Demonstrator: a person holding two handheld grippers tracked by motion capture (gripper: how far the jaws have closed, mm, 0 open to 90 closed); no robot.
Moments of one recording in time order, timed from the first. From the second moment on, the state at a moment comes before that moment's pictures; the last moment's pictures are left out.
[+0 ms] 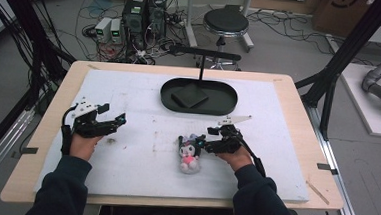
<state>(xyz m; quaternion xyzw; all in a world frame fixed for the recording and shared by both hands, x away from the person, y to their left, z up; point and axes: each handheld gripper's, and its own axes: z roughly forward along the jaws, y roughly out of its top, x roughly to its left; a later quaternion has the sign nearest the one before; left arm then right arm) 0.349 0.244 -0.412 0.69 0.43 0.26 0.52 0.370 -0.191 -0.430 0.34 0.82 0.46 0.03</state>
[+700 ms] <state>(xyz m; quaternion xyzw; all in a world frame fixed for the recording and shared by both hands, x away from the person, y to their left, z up) 0.349 0.245 -0.412 0.69 0.43 0.27 0.51 0.374 -0.205 -0.401 0.26 0.87 0.39 0.11</state>
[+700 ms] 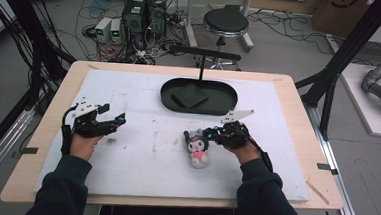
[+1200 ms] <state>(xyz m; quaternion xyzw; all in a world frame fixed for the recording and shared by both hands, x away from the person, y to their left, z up) 0.349 0.245 -0.410 0.69 0.43 0.27 0.52 0.393 -0.185 -0.384 0.19 0.91 0.30 0.21</state>
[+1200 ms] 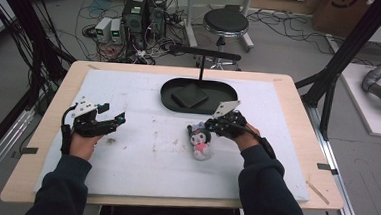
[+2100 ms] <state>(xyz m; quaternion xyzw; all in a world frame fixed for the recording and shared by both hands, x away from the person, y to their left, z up) 0.347 0.250 -0.410 0.69 0.43 0.27 0.52 0.360 -0.165 -0.426 0.21 0.93 0.26 0.18</state>
